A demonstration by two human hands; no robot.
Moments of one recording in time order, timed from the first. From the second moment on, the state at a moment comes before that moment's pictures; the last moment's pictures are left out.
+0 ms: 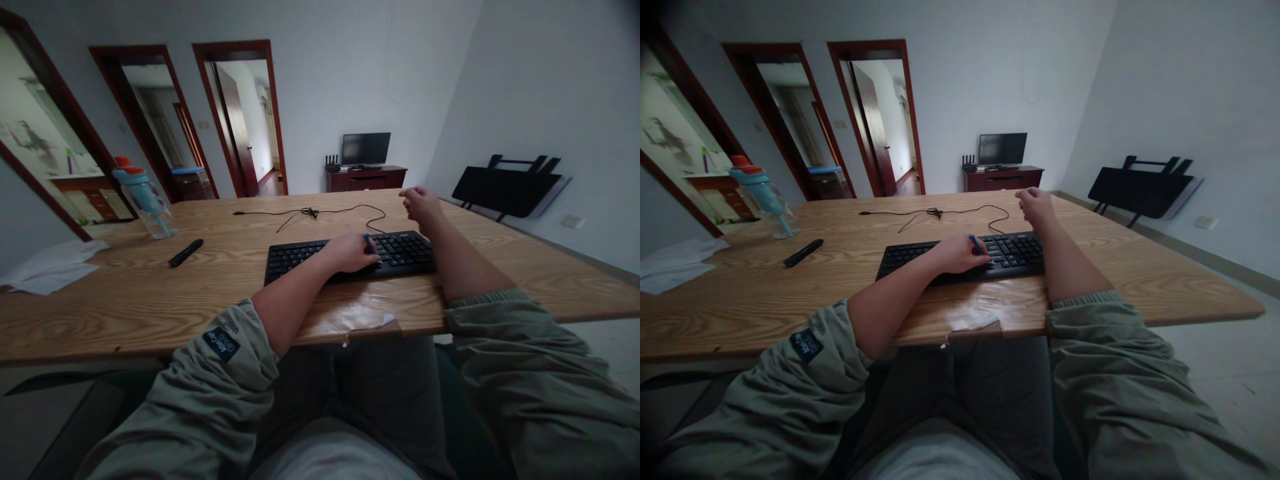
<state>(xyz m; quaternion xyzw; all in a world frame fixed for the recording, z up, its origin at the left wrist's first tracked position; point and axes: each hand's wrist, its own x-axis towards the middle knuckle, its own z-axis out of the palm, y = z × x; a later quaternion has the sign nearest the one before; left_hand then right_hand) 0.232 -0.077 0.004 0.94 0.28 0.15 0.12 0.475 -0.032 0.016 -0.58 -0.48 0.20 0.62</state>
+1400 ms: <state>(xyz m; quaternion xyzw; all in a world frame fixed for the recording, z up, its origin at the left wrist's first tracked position) 0.022 -0.070 0.058 0.84 0.52 -0.03 0.17 0.464 -0.025 0.000 -0.69 -0.64 0.03 0.34</state>
